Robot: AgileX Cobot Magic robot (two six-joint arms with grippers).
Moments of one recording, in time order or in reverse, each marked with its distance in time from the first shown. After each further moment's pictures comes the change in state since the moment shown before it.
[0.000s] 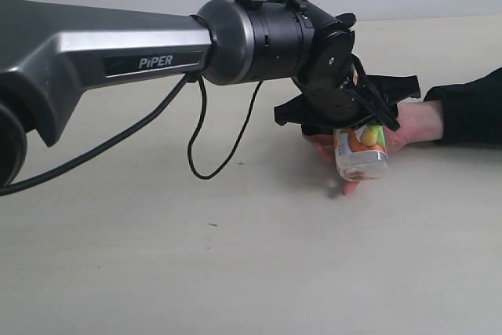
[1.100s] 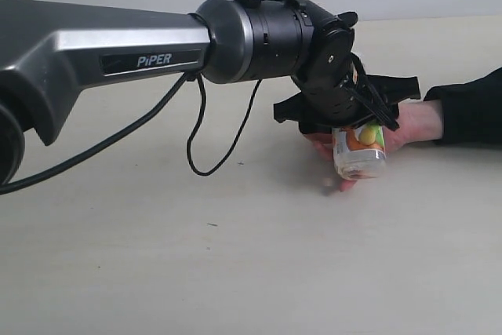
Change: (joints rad) left arm 0.002 -0.002 0.000 0.000 0.006 0.034; right arm 0.000 0.000 0.000 0.000 0.000 0.000
